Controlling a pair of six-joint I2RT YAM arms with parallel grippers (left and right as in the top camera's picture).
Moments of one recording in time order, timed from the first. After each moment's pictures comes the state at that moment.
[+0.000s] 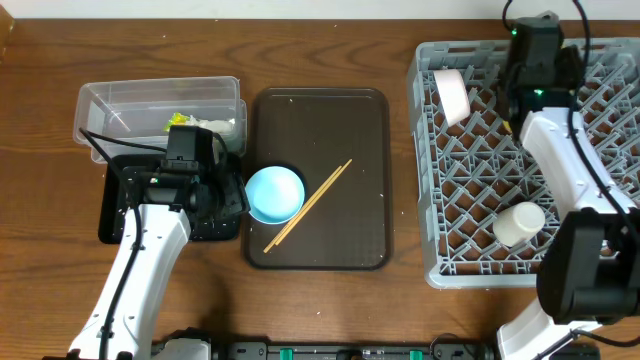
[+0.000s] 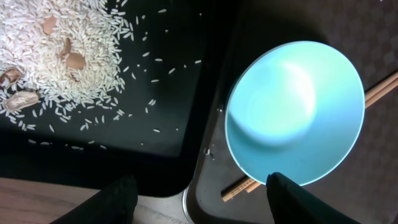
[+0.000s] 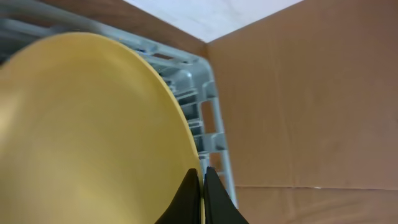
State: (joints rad) left arm -0.07 1.31 0.95 -0.92 0.07 -0.38; right arm 0.02 1.83 1.41 -0.23 0.85 -0.53
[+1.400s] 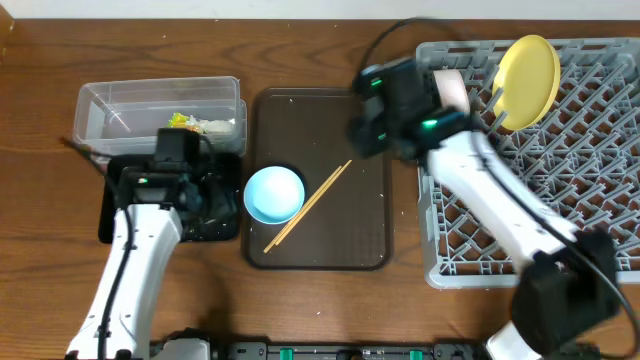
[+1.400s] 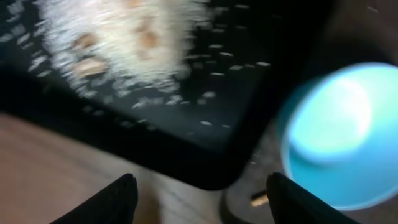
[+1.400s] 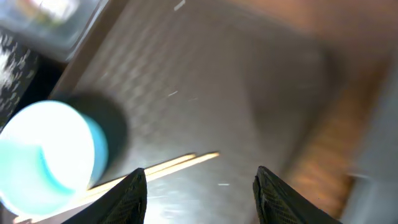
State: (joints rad) left arm 0.02 1.31 0.95 -0.99 -0.03 -0.49; right arm 0.53 1.80 1.42 -0.59 -0.14 0.09
